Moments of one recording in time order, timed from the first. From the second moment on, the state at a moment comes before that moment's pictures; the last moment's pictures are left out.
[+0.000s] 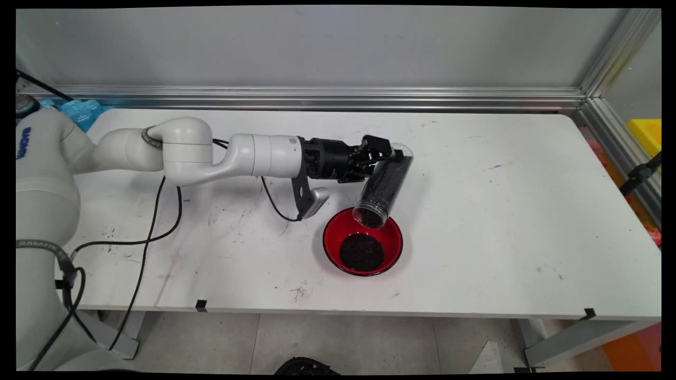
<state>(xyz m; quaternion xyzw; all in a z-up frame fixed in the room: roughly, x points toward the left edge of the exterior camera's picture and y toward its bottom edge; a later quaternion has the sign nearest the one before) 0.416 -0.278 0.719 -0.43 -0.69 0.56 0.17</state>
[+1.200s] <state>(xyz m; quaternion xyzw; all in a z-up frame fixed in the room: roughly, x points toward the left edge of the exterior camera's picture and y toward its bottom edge) 0.446 -0.307 0.763 -0.29 -0.81 0.45 0.24</state>
